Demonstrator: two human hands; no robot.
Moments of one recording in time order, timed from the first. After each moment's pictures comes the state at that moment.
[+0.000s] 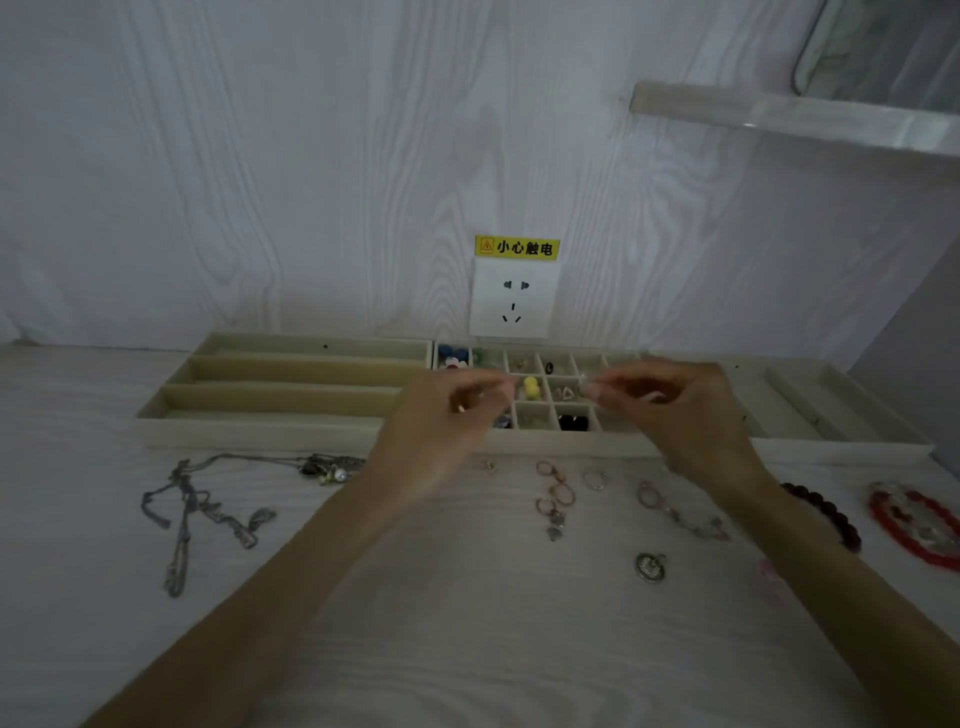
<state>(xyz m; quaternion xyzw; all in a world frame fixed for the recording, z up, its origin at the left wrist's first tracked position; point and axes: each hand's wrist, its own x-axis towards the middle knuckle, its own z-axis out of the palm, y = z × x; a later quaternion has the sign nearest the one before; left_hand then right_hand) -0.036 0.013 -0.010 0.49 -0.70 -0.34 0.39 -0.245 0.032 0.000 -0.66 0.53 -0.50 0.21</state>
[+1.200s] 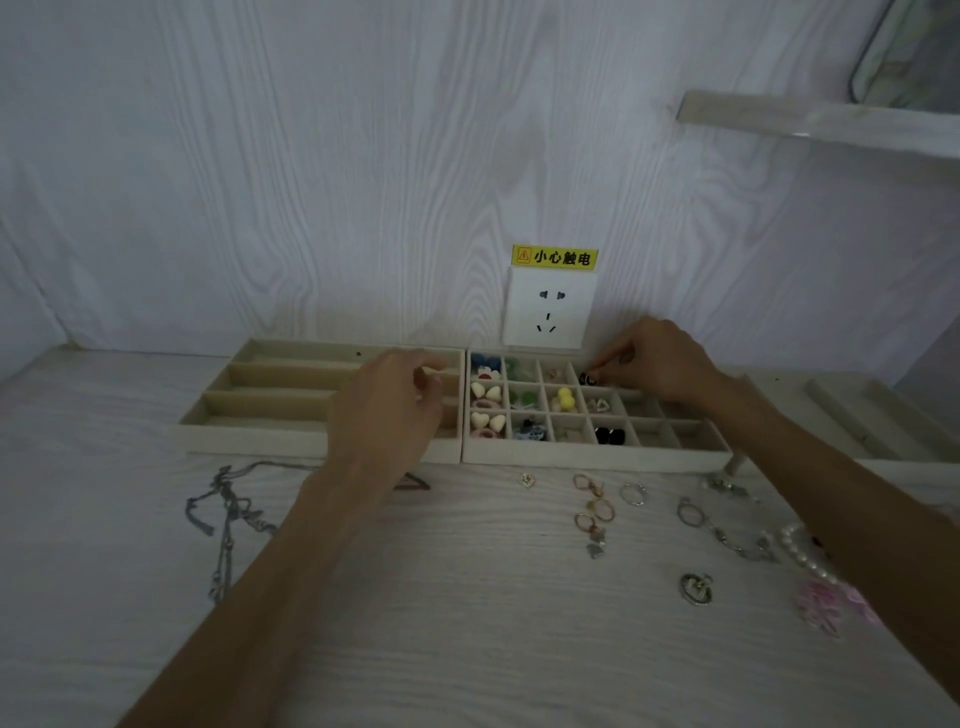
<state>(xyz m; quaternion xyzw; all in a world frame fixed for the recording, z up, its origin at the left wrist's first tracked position) 0.011 -0.020 -0.020 0.62 -0.69 -0.06 0.36 -0.262 -0.084 -0.004 -0.72 0.66 -0.18 0.09</state>
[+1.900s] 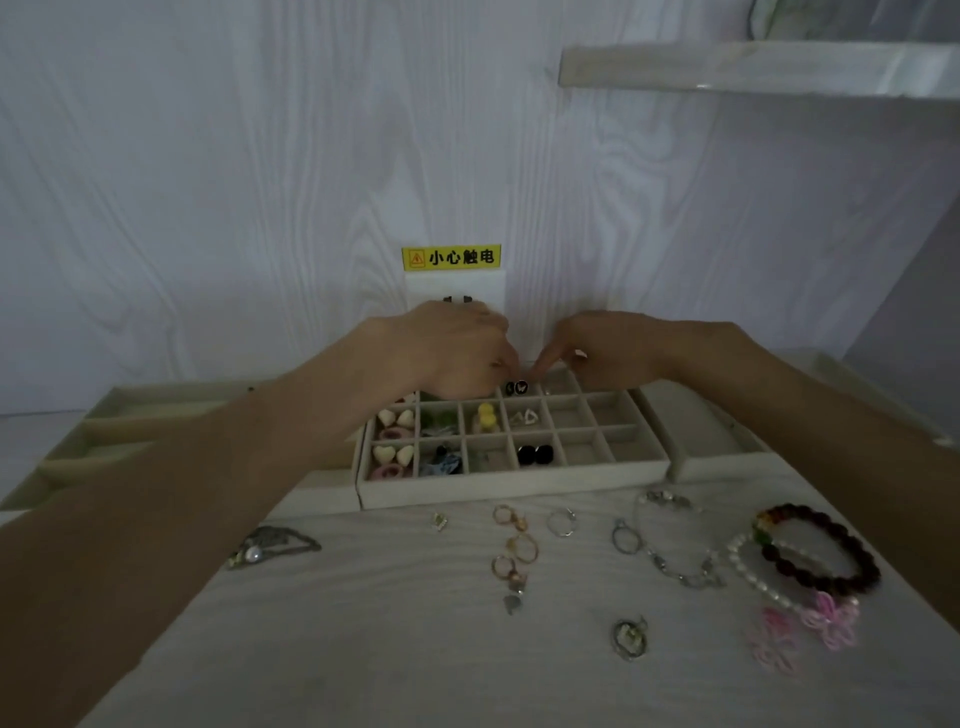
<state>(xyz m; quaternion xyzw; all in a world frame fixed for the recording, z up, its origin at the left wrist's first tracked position) -0.103 -0.102 0.039 0.32 -0.94 0.07 -0.10 -0.285 -0.091 0.027 -0.83 0.55 0.08 0.08</state>
